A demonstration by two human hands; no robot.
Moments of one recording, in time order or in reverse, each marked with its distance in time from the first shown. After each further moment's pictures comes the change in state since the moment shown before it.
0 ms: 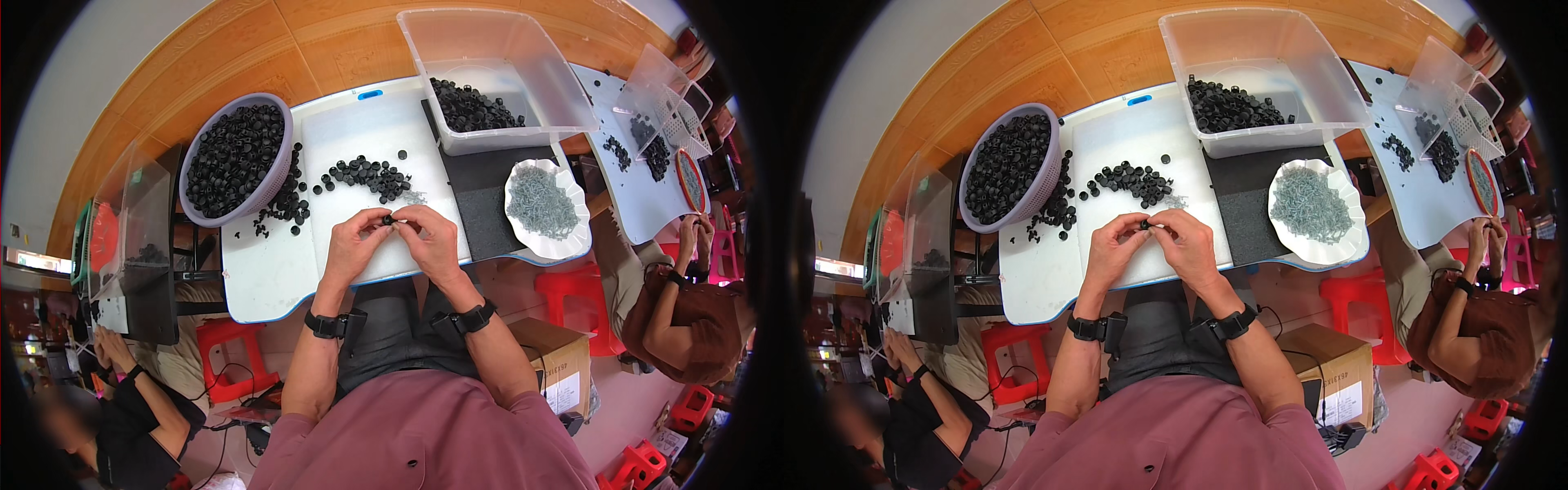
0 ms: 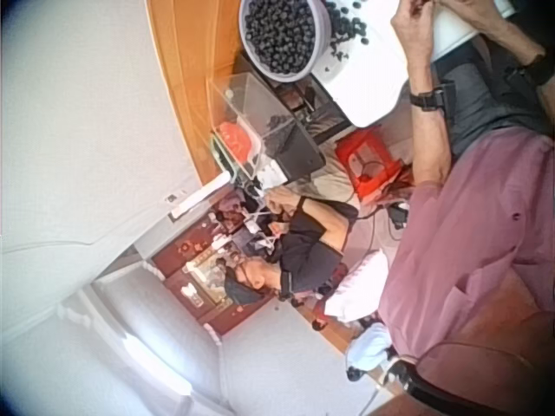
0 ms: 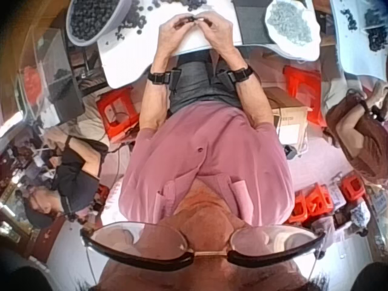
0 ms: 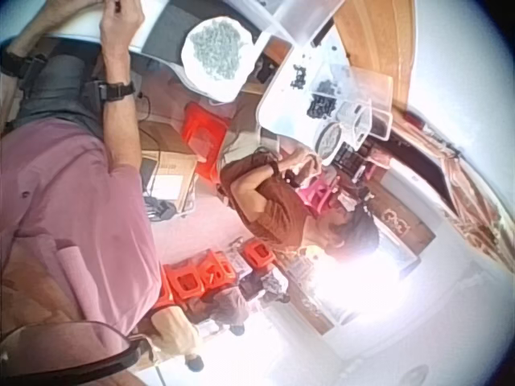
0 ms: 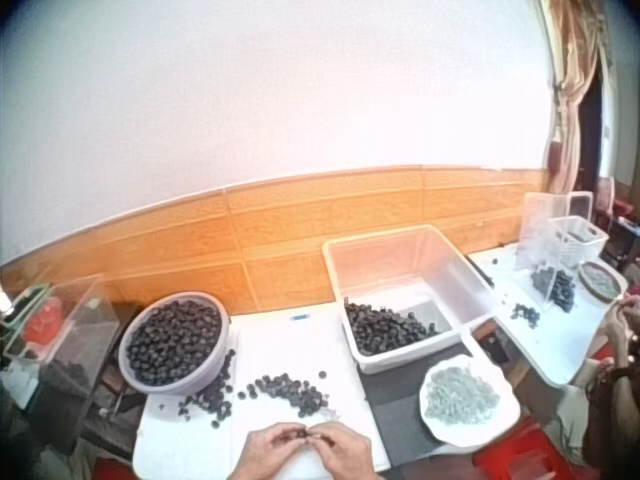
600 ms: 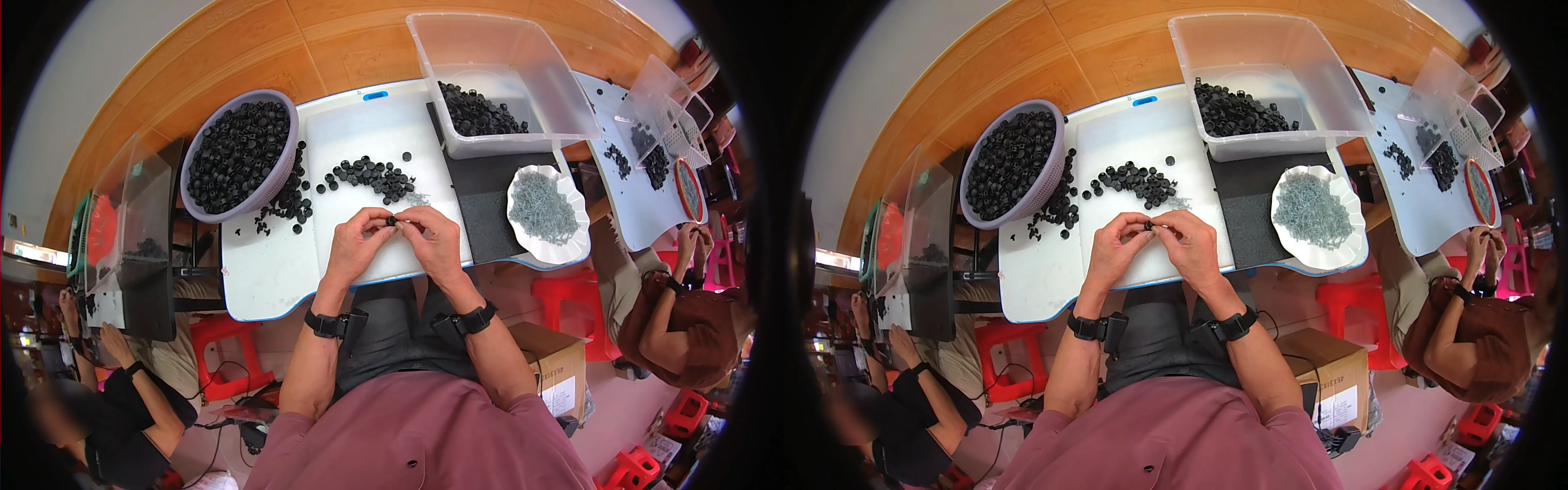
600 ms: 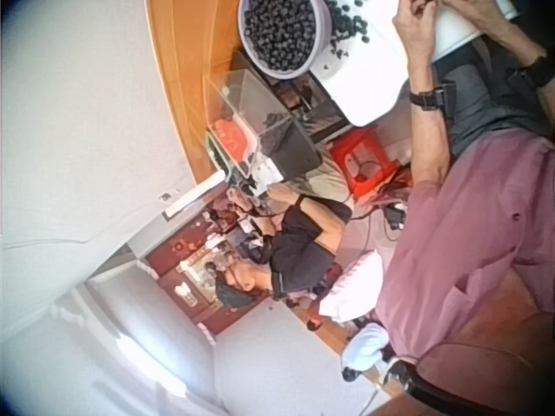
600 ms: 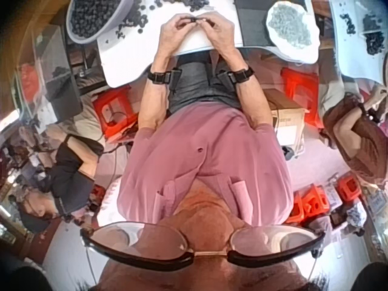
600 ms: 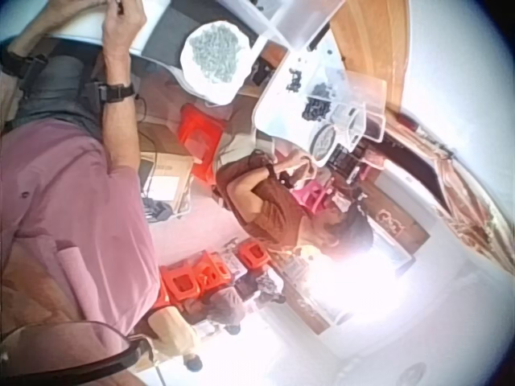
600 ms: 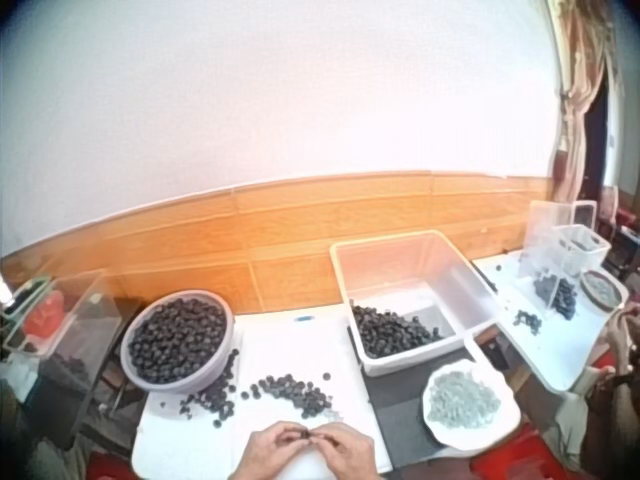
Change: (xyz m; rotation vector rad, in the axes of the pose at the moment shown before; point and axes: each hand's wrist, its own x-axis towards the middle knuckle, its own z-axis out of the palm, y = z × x) left_hand 0.000 0.002 -0.001 -0.026 -0.016 -0.025; right_hand 0.002 -0.001 -0.001 0.016 -0.022 0.047
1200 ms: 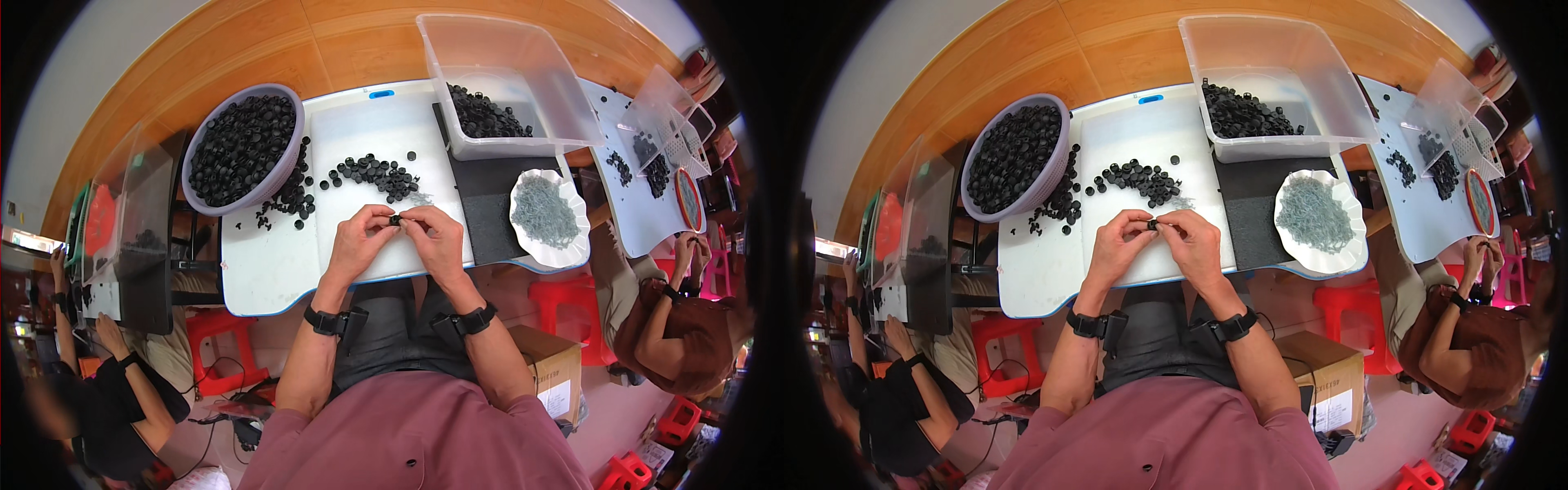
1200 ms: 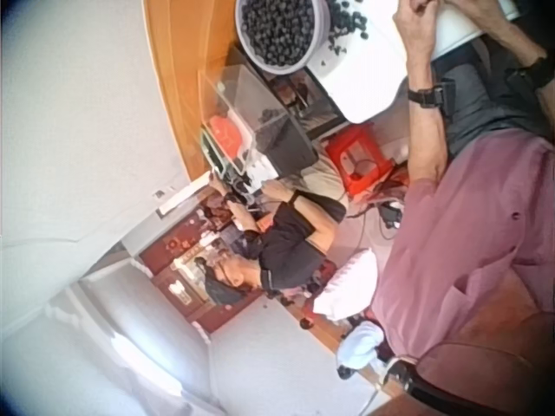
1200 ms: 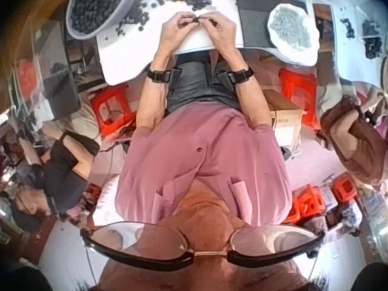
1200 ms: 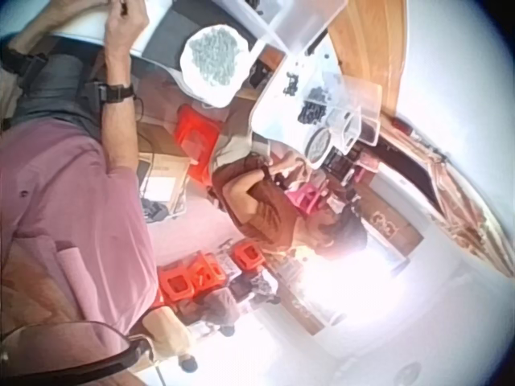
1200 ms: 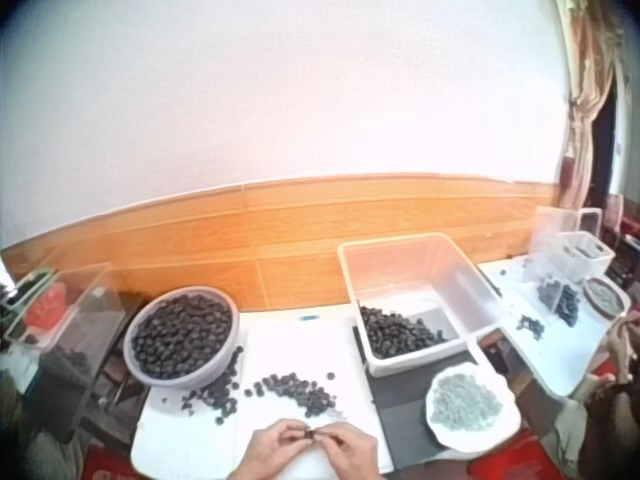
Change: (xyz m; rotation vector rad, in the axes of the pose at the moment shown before) left_hand 0.000 0.001 0.000 0.006 0.021 -0.002; right_hand -0.001 0.003 0.003 0.011 0.033 0.028
